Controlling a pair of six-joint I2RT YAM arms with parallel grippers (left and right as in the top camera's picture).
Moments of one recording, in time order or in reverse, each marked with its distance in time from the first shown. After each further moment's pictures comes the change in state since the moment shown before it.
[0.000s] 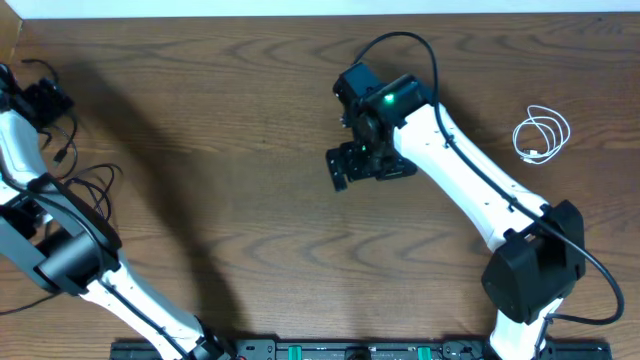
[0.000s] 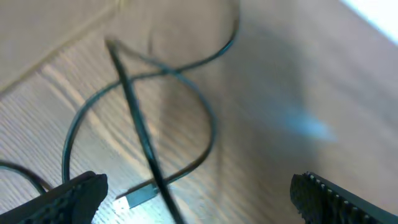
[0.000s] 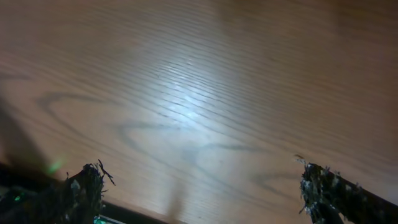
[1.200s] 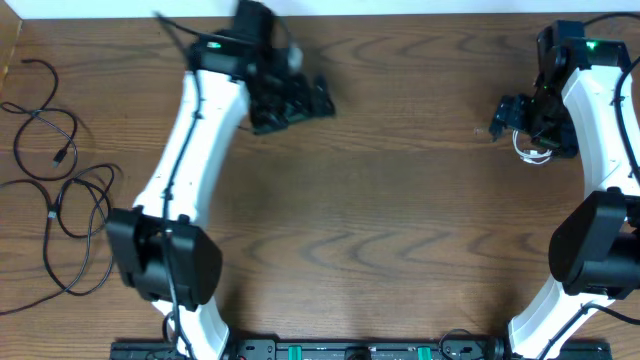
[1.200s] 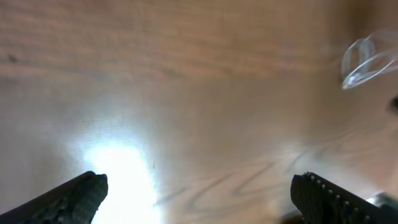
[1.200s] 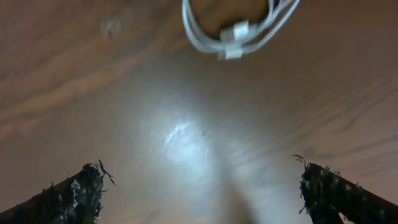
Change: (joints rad) left arm -0.939 -0.245 0.002 -0.698 0.321 -0.230; right arm -0.685 0.000 -0.012 -0.003 0.252 -0.013
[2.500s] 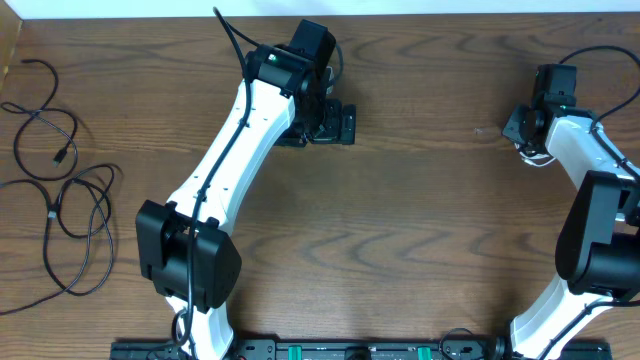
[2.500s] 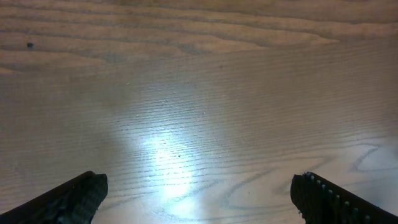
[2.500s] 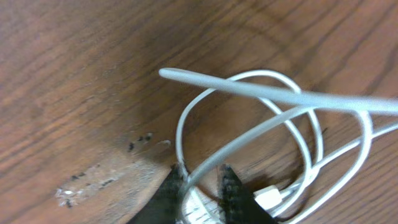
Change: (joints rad) left arm -0.144 0.026 0.000 -0.037 -0.220 0.000; right arm -0.066 0.000 -0.492 0.896 0.040 -0.043
